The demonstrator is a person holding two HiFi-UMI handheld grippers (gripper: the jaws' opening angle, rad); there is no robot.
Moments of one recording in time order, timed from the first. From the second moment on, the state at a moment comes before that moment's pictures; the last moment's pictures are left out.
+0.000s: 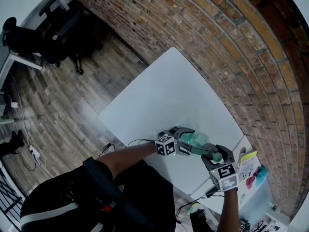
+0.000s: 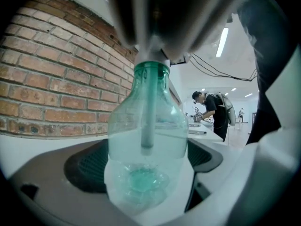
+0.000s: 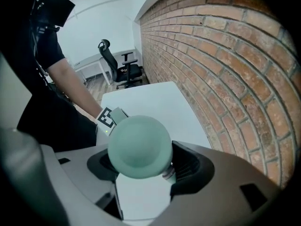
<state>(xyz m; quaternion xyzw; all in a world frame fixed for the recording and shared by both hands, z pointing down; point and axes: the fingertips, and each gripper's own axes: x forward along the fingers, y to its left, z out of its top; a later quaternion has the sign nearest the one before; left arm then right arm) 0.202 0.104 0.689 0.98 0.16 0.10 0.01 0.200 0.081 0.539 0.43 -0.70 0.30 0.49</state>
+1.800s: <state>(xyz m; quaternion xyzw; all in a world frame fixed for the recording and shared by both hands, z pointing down) 0.199 0.102 0.680 0.98 0.12 0.13 0.01 0.192 0.088 0.535 0.16 -0.69 0.09 0.70</state>
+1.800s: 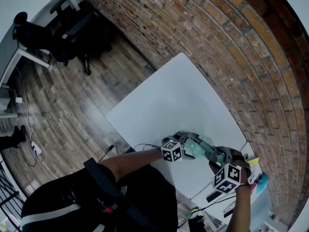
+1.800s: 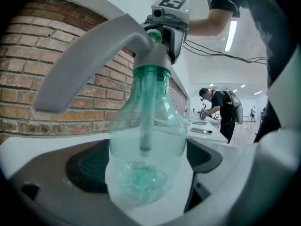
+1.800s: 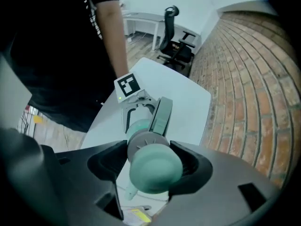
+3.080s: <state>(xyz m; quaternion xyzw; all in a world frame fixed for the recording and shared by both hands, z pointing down) 0.201 0.102 0.650 0.99 0.10 0.10 -0.03 0.201 0.076 0.532 0.43 -0.66 0.32 0.53</state>
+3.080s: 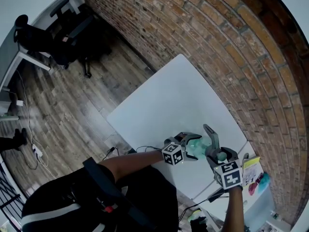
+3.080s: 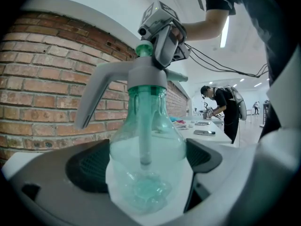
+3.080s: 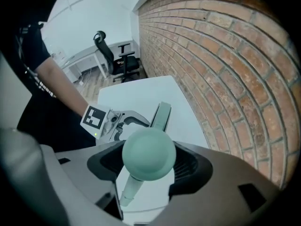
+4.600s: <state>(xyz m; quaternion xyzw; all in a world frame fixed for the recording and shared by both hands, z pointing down) 0.200 0.100 0.654 0.99 0.09 0.11 -0.03 0.176 0.083 0.482 0.21 -0.74 0.10 0.63</state>
